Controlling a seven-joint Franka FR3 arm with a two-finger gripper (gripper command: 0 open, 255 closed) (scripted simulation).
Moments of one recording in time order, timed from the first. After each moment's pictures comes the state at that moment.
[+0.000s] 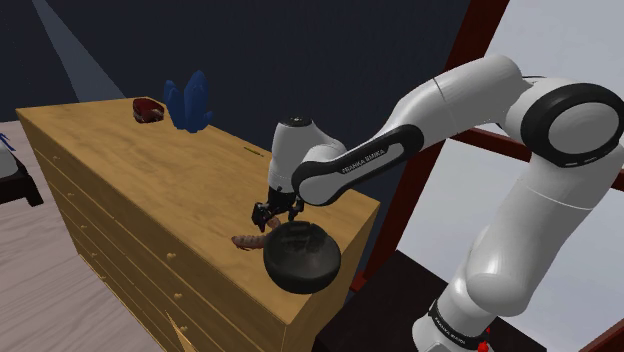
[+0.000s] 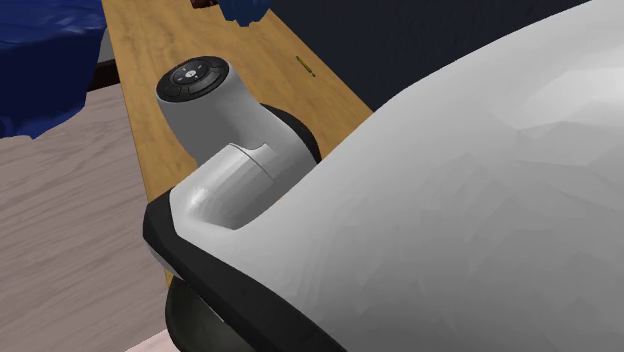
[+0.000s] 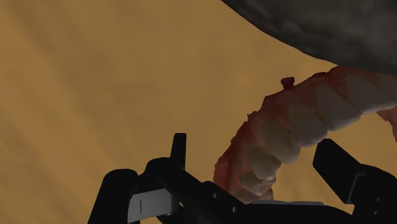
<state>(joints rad) 0.07 0.01 0.36 -2.29 -0.13 2.38 0.75</state>
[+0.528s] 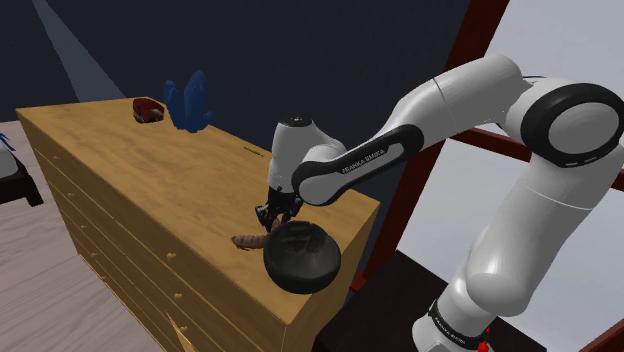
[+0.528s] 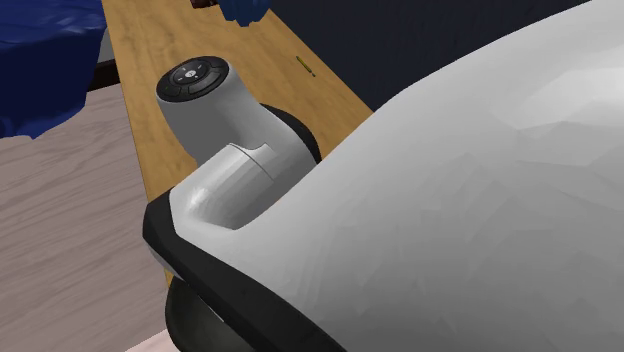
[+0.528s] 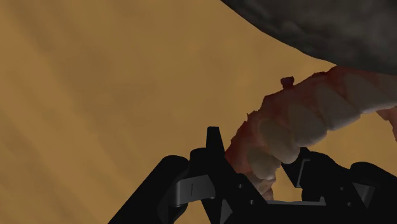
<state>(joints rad) 0.07 0.01 0.36 -2.29 -0.13 2.38 0.75</state>
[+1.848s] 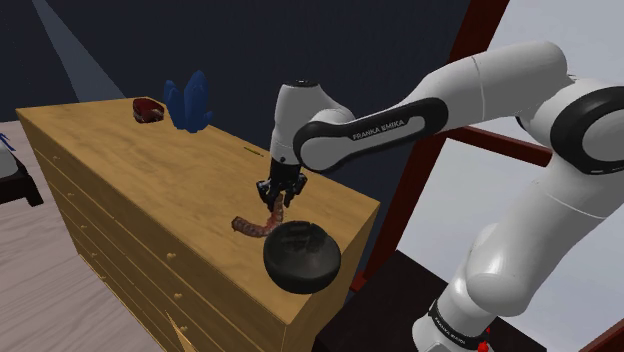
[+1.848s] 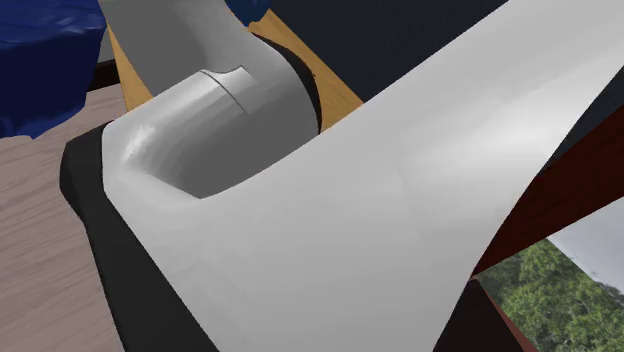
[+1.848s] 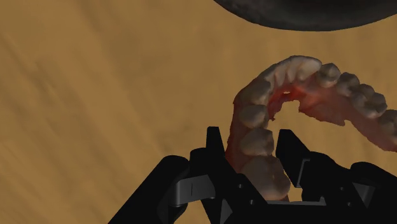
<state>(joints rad) 0.08 -0.10 0.35 -2.19 -0.06 2.19 0.69</state>
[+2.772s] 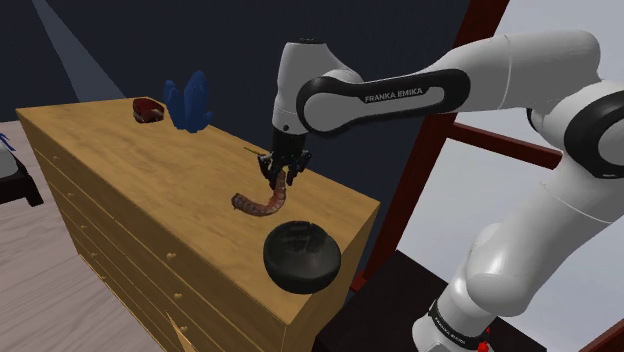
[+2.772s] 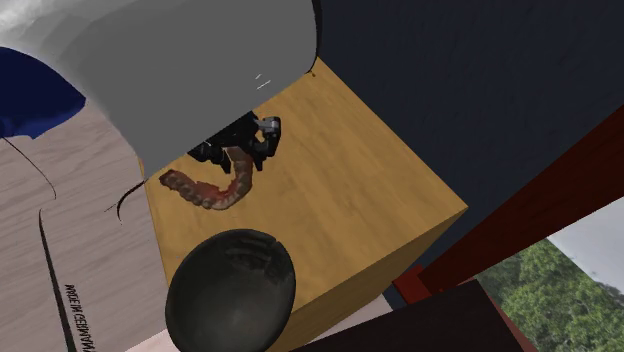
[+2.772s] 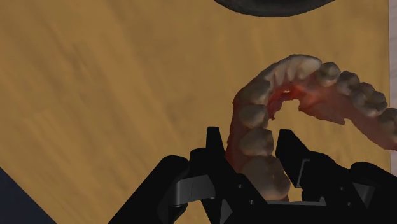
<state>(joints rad) 0.08 -0.15 0.34 -2.06 -0.04 2.00 0.66</state>
